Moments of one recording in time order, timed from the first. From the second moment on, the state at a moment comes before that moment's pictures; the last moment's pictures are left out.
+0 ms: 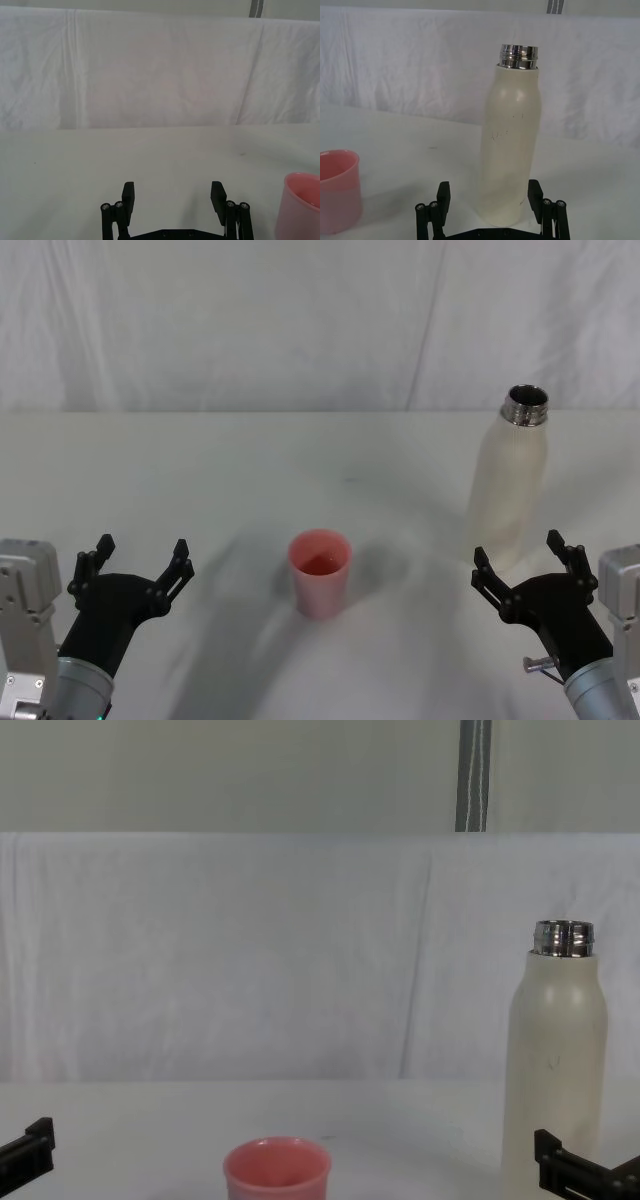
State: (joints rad) left arm 0.27 0.24 0.04 -1.85 -0.25 -0.02 -0.02; right arm -0.17 0.19 -0.26 -1.77 0.07 -0.06 -0.03
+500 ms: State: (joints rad) left arm 0.27 0.24 0.04 -1.85 -0.25 -0.02 -0.02; right arm -0.17 0.19 -0.26 -1.77 0.07 -0.06 -0.03
